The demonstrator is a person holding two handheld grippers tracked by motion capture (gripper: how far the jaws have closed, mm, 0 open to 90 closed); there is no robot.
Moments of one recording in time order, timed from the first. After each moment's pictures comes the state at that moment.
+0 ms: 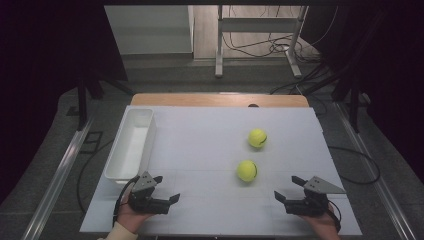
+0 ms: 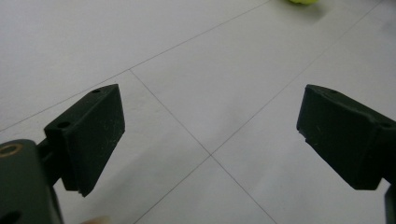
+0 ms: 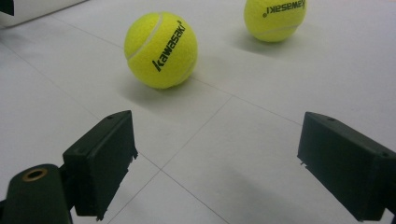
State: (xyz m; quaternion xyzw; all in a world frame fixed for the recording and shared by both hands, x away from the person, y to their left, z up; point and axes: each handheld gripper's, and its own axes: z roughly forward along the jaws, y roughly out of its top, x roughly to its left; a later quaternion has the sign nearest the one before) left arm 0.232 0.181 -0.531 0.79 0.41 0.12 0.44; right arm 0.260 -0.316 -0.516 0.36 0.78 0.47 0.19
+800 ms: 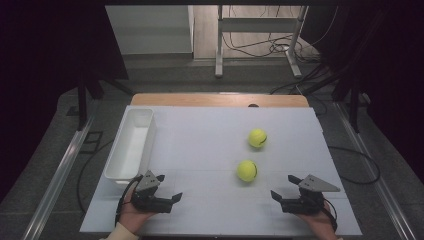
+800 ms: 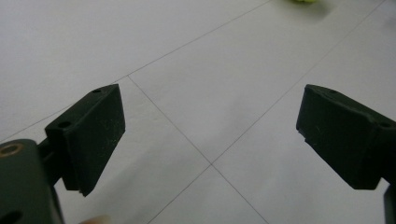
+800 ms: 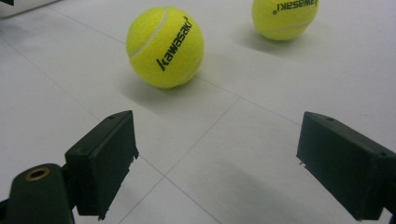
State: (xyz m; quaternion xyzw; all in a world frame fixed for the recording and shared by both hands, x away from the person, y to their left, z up) left arm 0.235 0.174 -0.530 0.80 0.40 0.13 0.43; right arm 0.265 -0.304 -0.517 0.36 0.79 0.46 0.19
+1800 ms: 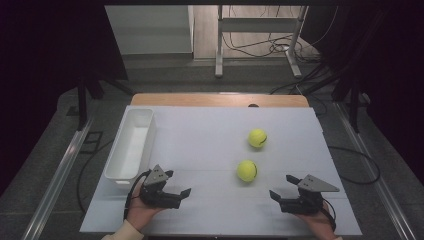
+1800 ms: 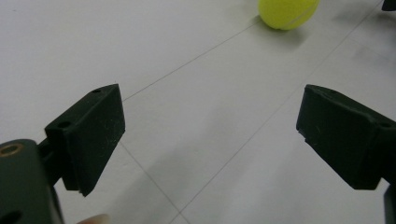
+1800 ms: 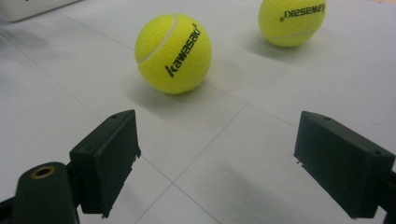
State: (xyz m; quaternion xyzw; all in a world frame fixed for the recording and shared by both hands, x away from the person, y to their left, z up) left arm 0.245 0.150 -0.512 0.80 0.39 0.11 0.44; right arm 0.263 -0.303 -0.514 0.35 0.79 0.47 0.19
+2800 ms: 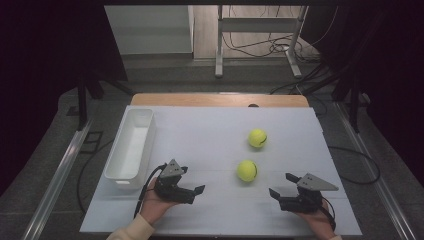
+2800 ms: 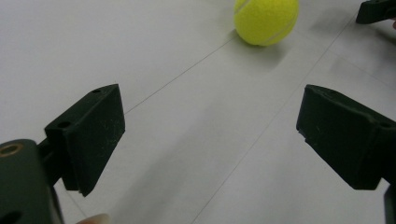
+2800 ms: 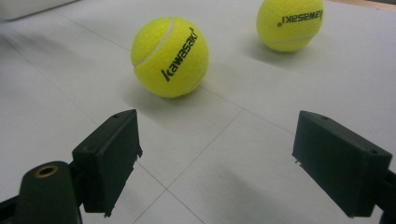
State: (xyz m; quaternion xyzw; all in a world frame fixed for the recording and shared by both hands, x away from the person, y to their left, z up) left arm 0.265 0.115 -0.504 0.81 0.37 0.09 0.45; right arm 0.267 -0.300 -0.515 0.34 0.79 0.47 0.20
